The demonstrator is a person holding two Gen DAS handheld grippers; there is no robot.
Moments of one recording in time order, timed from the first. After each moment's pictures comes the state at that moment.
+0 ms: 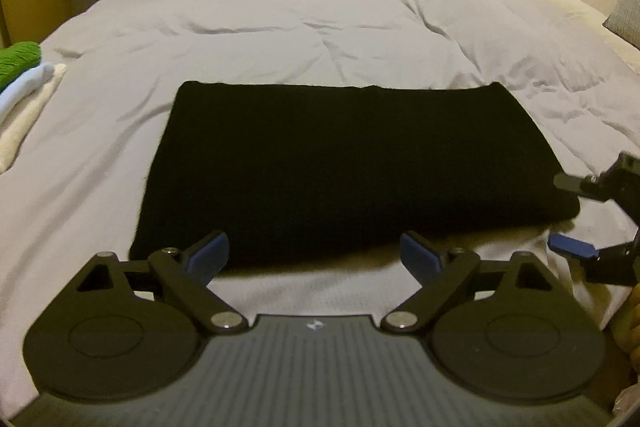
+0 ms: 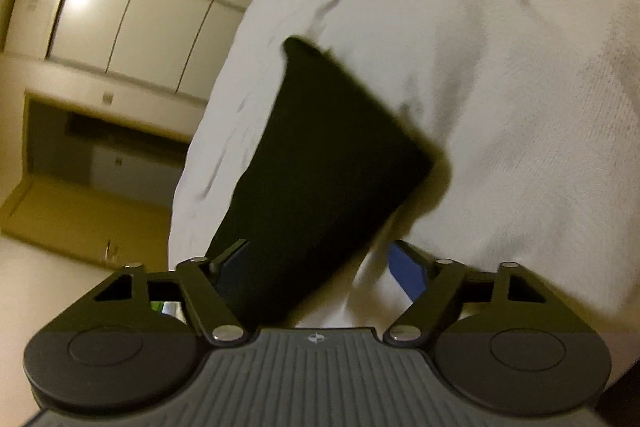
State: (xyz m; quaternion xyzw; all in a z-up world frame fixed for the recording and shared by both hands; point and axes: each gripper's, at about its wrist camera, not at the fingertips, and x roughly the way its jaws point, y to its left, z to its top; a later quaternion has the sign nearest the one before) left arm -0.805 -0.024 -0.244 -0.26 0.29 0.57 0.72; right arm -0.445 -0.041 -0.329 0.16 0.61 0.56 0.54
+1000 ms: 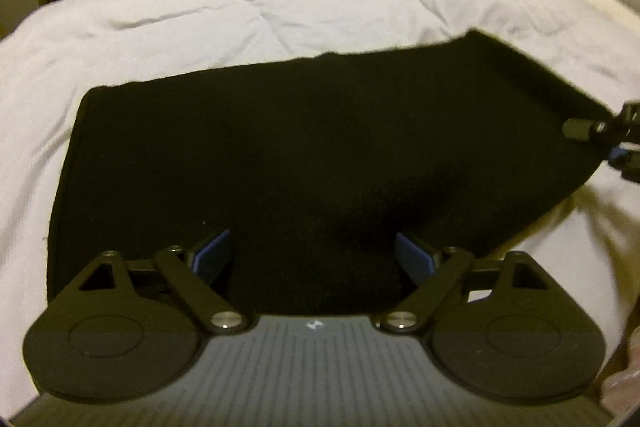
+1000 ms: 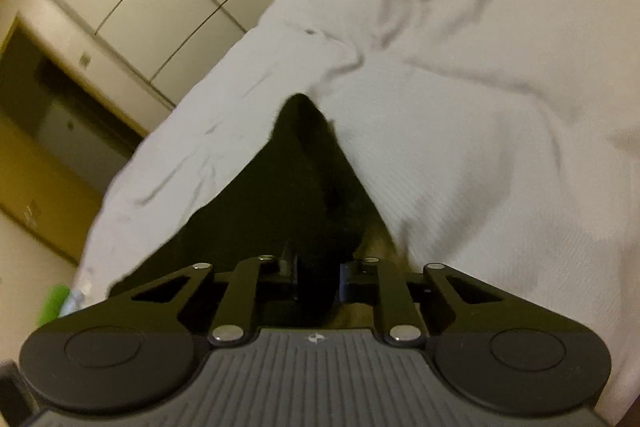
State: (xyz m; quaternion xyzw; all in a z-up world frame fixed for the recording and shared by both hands) left arm -0.785 0.035 -0.287 -0.25 0.33 0.49 0.77; right arm -0.464 -0.023 -0.279 0.03 0.47 0.59 0.66
